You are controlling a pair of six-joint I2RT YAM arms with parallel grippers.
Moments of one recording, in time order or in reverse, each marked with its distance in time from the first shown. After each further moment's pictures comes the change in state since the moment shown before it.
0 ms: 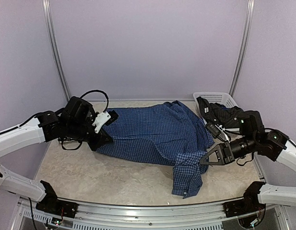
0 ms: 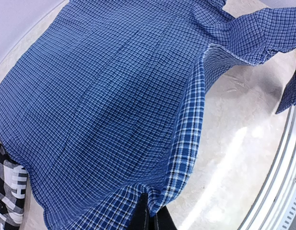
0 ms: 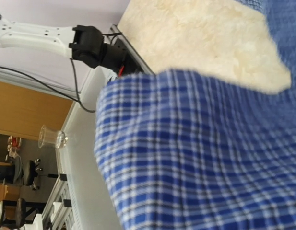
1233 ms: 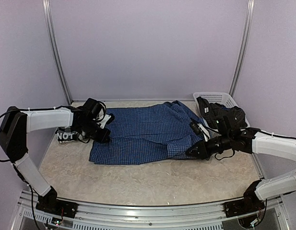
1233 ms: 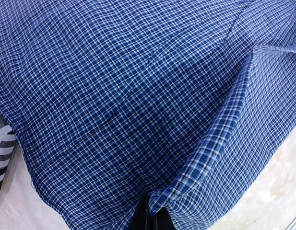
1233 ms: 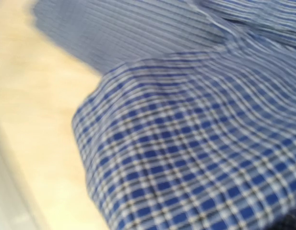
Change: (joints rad) left arm 0.256 0.434 0.097 0.045 0.023 -0.142; right arm -0.018 0.384 -0.055 0.333 0.379 -0.290
